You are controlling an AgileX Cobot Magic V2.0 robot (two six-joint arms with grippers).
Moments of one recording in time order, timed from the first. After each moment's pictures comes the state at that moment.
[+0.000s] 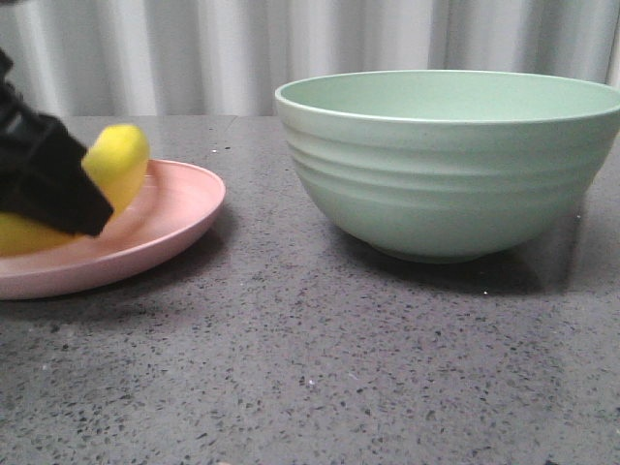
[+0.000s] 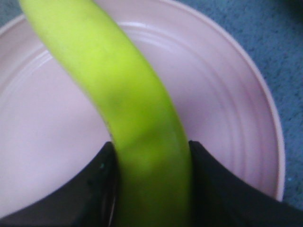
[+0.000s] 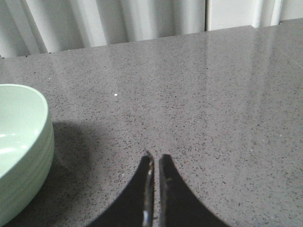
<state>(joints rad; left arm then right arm) -0.60 1.23 -0.73 0.01 0.39 -0.07 -0.14 0.30 -0.42 0.02 0.46 0.07</state>
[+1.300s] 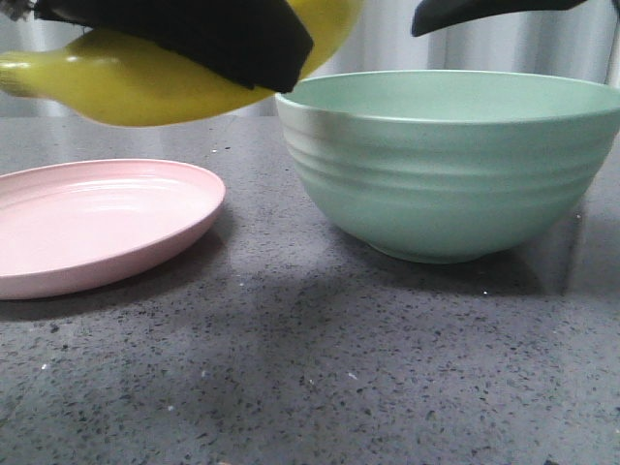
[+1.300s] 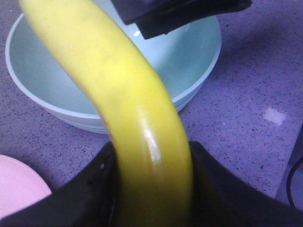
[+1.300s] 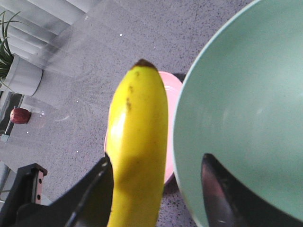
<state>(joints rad) -1.02 1.14 -0.86 0.00 0.39 -0.06 0.47 1.07 -0.81 0.89 0.34 -0.08</state>
